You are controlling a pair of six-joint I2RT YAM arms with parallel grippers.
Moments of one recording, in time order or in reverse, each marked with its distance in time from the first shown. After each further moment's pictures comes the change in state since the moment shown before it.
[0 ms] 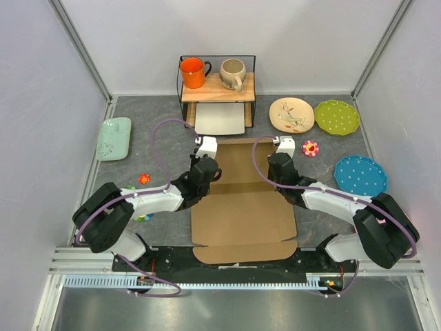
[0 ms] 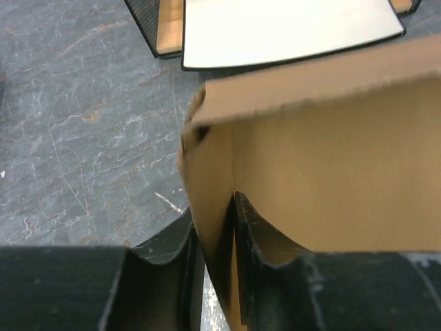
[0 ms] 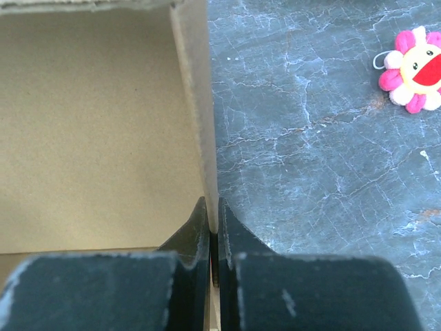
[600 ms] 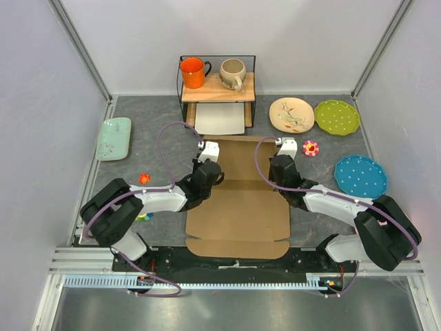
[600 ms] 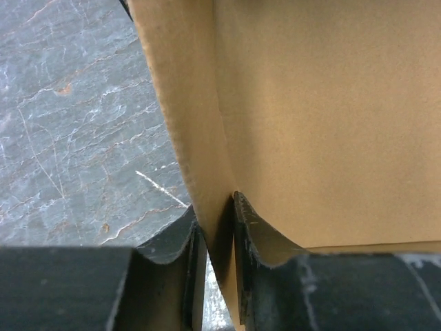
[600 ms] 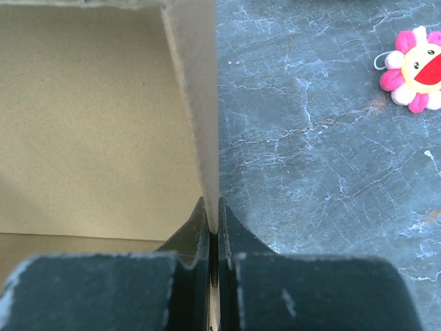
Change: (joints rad) left arm -0.004 0.048 -0.021 -0.052 0.035 -0.050; right arm 0.000 -0.020 -0.039 0.055 -0.010 0.009
